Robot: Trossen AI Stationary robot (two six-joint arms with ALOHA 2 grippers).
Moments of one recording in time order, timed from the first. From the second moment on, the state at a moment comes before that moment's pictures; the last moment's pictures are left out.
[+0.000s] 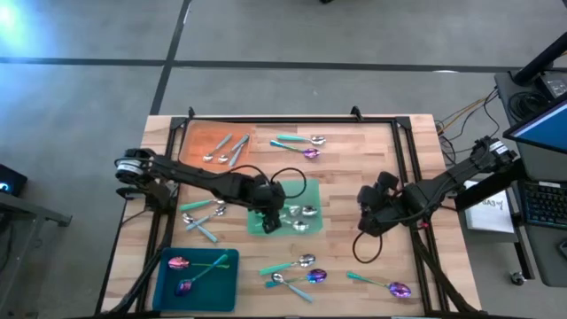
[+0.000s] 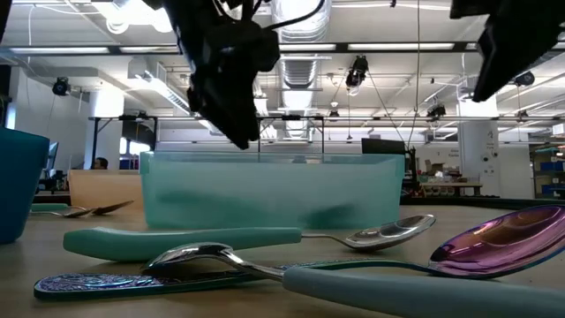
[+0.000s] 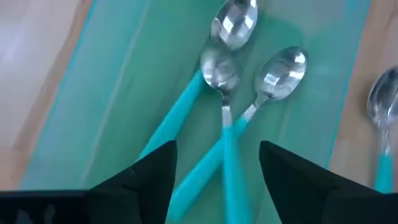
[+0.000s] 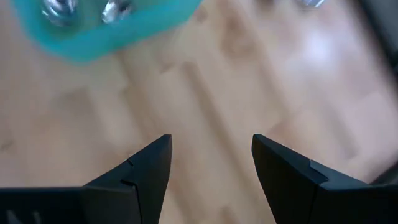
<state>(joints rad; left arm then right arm) -0.13 1.72 1.24 -0.64 -0.15 -0.48 0.48 1.23 1.00 -1.17 0.46 0.85</state>
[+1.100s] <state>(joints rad) -0.33 1.72 1.30 -0.39 -0.15 -0.48 0.83 1.59 1.00 -0.79 -0.17 1.13</state>
